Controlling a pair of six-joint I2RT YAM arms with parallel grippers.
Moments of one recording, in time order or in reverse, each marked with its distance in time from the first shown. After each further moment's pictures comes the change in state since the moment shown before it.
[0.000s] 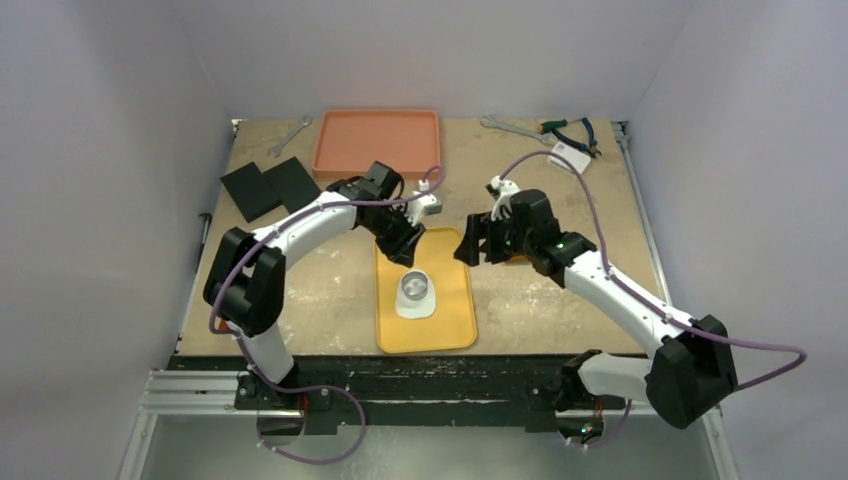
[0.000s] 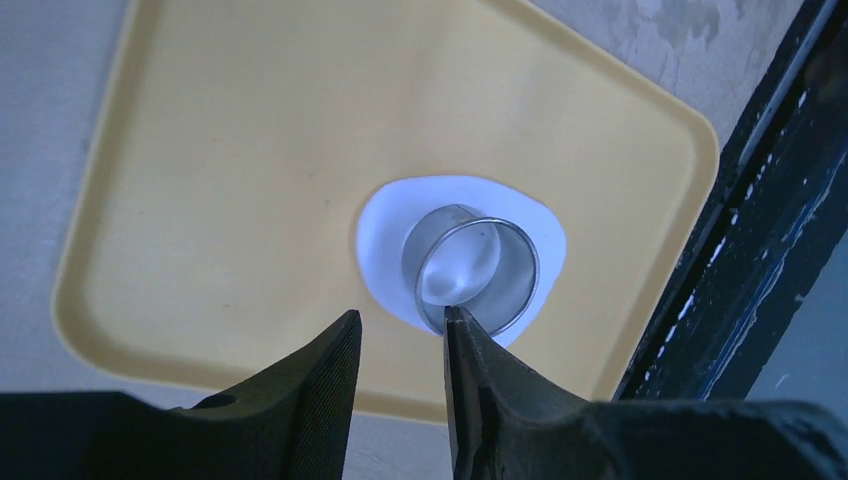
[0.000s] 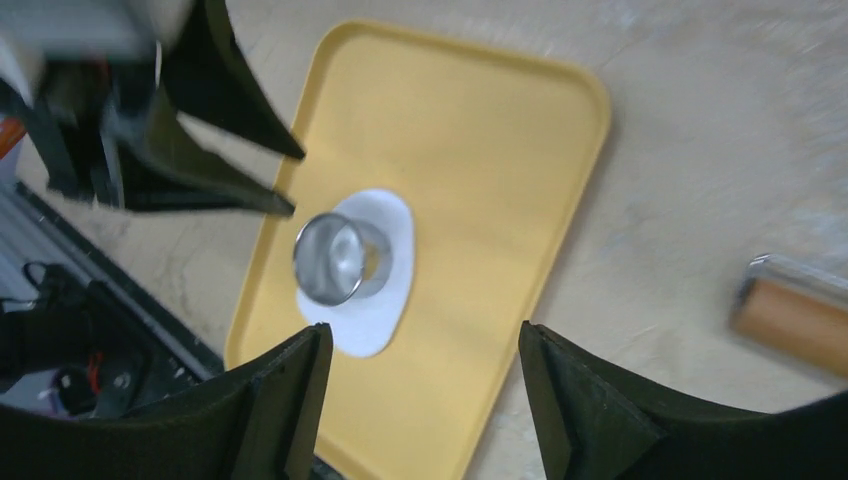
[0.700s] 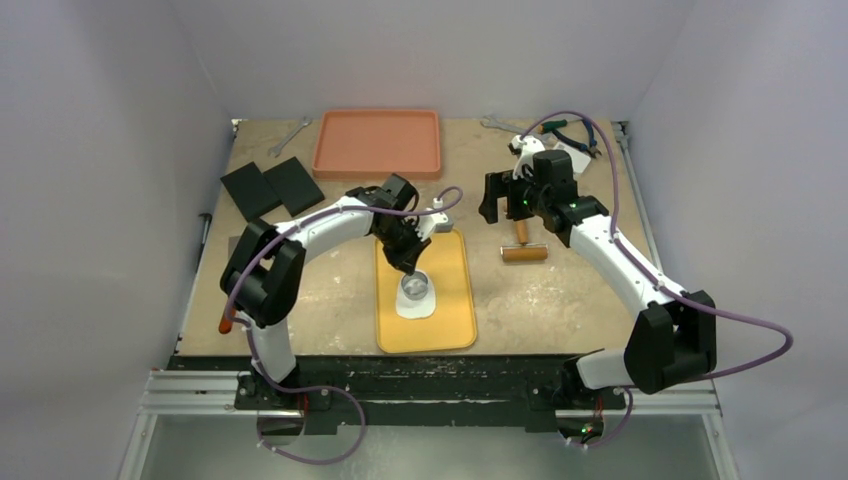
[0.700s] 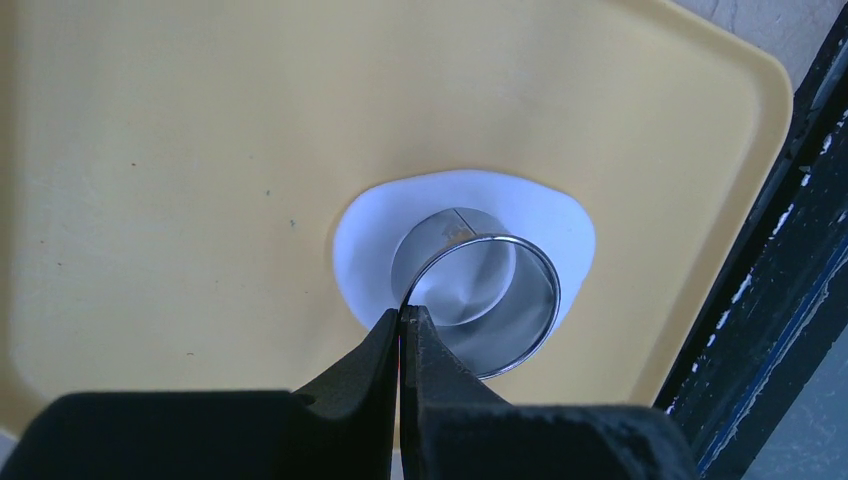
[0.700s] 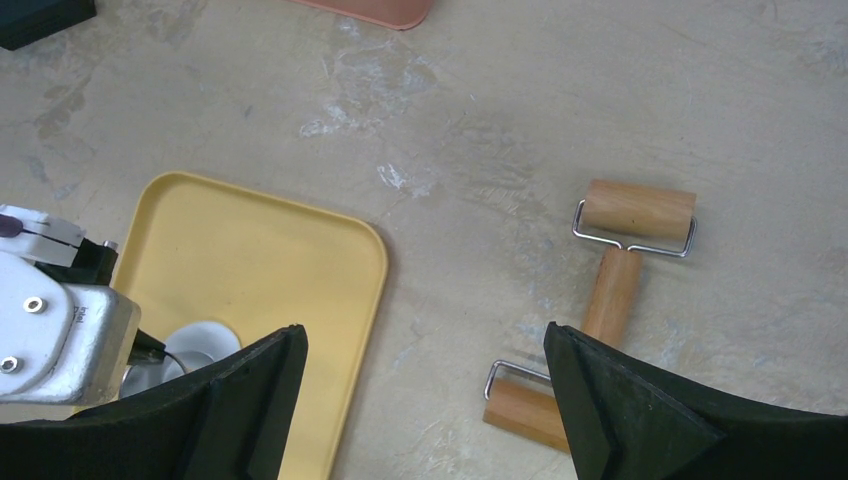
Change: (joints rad) left arm -0.042 0.075 -0.006 0.008 -0.047 0.053; right arm -0.178 0.164 0.208 -0.031 0.101 -0.205
